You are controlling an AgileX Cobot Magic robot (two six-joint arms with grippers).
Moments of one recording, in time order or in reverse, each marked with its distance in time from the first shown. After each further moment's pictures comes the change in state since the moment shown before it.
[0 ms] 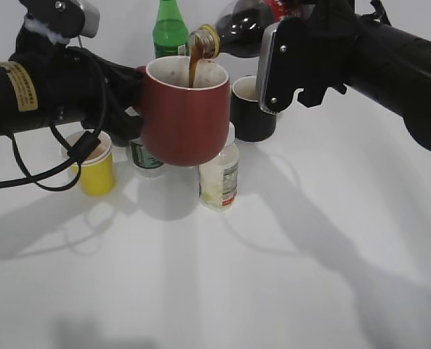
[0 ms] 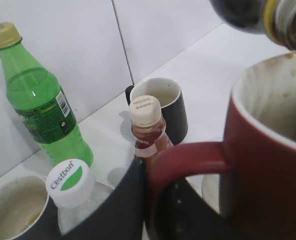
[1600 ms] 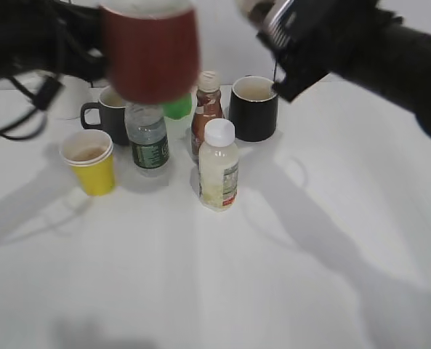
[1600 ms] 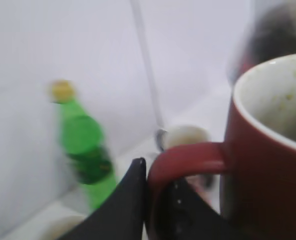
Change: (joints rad) left arm 0.099 -0.081 -0.032 -0.023 -0.052 0.002; right arm -0.014 -0.029 0.000 0.026 0.076 0.741
